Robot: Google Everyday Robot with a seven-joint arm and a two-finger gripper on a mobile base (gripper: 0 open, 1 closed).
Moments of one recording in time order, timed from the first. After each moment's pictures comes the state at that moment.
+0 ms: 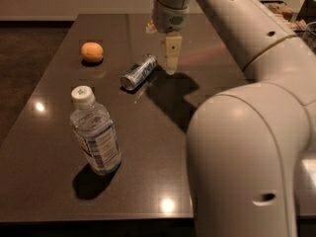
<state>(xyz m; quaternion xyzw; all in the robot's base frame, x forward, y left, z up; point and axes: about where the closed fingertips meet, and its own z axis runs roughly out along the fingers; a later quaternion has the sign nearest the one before) 0.690 -0.035 0.906 -0.80 0.59 0.00 0.13</state>
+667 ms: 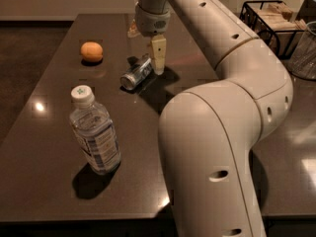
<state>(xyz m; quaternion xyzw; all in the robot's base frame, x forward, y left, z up) 0.715 0.010 0.885 -0.85 0.51 0.00 0.12</state>
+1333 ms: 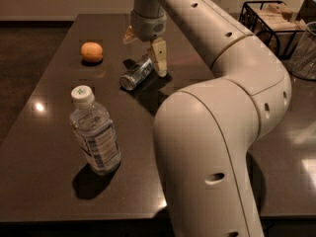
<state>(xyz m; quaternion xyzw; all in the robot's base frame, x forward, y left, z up) 0.709 0.014 0.874 -0.89 0.44 -0.01 0.09</state>
